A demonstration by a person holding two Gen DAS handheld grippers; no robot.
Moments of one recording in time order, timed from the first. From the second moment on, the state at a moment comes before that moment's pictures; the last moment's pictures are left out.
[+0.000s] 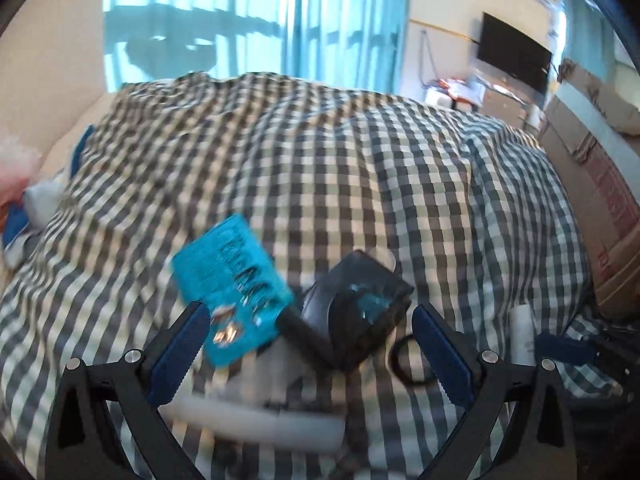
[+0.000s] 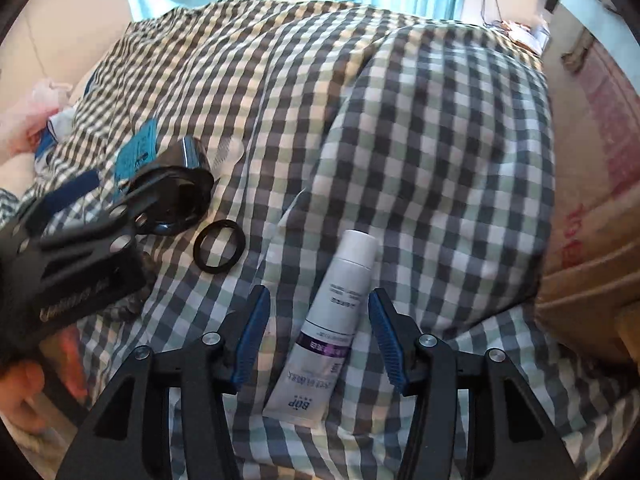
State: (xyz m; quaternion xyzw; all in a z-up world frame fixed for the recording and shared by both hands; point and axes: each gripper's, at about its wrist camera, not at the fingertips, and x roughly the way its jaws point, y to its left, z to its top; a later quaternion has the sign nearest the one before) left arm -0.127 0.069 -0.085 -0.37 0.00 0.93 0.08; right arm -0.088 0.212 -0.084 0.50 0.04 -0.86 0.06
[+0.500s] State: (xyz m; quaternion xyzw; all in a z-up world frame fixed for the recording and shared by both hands) left arm -0.124 0.090 -0.104 -0.37 0.08 0.91 0.15; right arm -0.091 0.237 -0.084 0.52 -0.02 -0.85 0.07
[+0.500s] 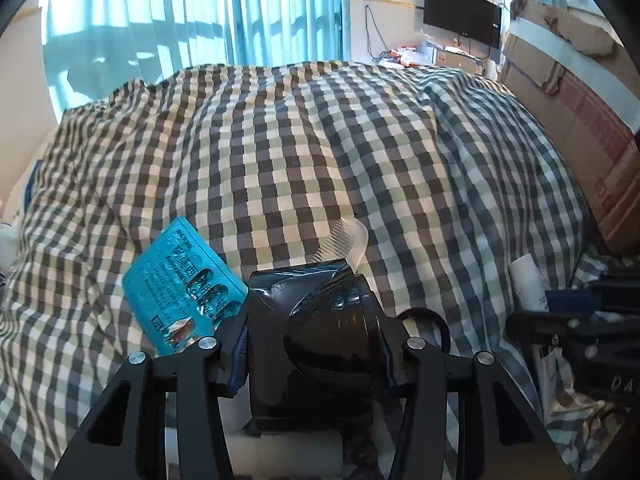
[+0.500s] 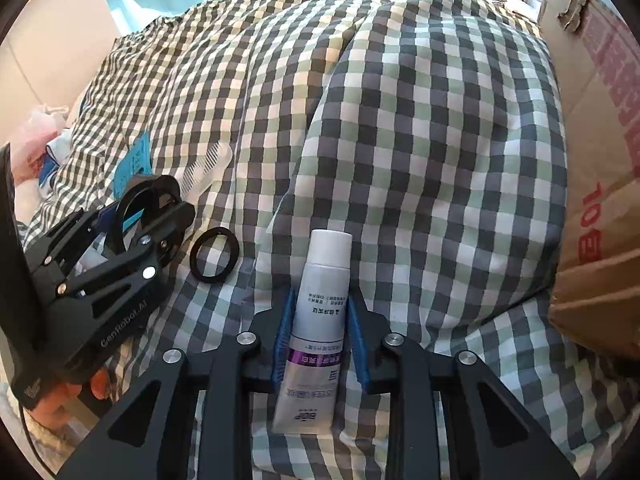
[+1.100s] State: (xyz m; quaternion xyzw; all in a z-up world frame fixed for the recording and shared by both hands) left arm -0.062 0.067 0.017 -0.28 0.01 0.95 0.12; right arm -0.039 0.210 0.035 0.38 0.06 -0.92 0.09
